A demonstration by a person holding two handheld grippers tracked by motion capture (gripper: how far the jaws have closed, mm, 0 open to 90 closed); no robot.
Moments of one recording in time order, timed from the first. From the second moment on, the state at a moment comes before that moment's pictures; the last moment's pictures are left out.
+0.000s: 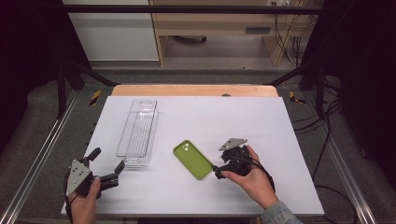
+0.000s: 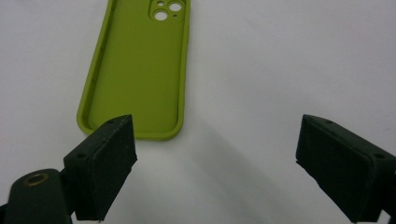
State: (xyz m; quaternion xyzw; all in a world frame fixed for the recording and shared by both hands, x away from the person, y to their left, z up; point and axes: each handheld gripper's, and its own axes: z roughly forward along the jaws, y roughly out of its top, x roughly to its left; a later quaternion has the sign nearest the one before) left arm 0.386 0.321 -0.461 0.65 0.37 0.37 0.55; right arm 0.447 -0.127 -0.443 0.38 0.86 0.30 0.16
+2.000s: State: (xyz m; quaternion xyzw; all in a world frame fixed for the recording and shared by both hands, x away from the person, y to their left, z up) left arm 0.388 0.319 -0.462 0.64 0.37 0.37 0.57; right arm 0.471 -0.099 -0.452 0.41 0.85 0.31 0.09
